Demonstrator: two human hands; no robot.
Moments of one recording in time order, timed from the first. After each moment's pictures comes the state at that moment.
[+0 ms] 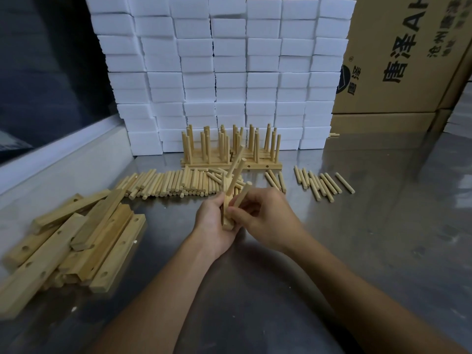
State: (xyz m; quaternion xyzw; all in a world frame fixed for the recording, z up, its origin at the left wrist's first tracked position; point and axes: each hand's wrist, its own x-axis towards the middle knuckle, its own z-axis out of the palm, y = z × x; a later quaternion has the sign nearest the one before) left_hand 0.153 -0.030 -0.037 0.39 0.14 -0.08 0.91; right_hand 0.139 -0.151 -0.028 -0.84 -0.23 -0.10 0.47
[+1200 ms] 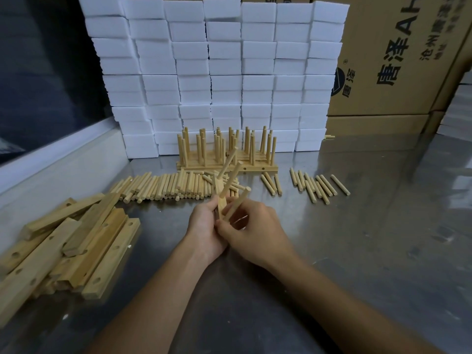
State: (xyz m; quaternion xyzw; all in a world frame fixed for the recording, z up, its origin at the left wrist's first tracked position) left_hand 0.154 -0.027 -0.041 0.39 0.13 -0.10 0.90; right_hand 0.128 -0.137 -0.044 -0.86 -0.17 -0.14 0.46
